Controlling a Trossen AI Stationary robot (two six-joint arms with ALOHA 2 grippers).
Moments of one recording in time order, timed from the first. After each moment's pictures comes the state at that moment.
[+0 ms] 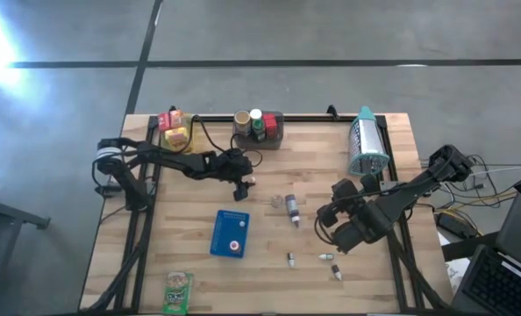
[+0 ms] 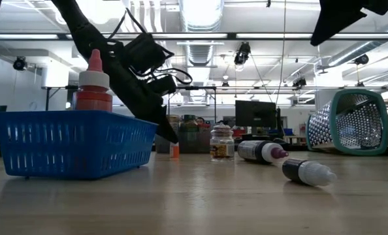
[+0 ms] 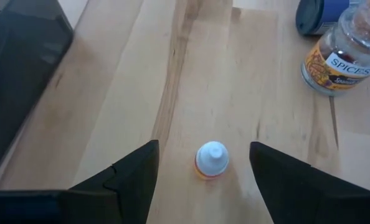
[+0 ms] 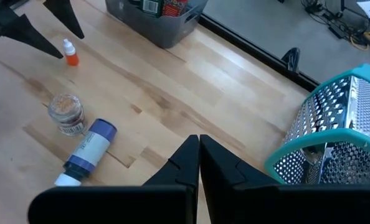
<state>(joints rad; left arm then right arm) 0.24 1.65 0.76 0.16 0.01 0.05 0.58 1.51 1.27 -1.51 0.87 1.60</state>
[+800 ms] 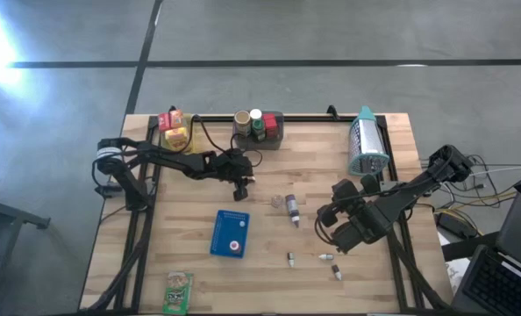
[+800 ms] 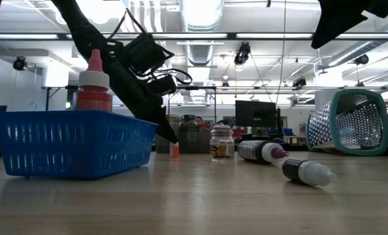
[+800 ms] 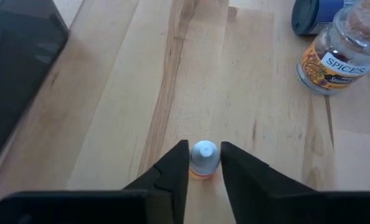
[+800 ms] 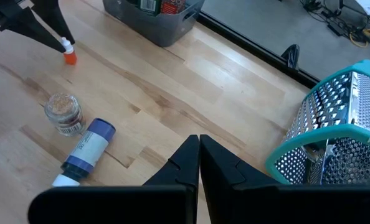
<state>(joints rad) 0.24 1.65 0.76 0.16 0.03 0.05 0.58 1.51 1.25 -1.50 0.87 1.62</state>
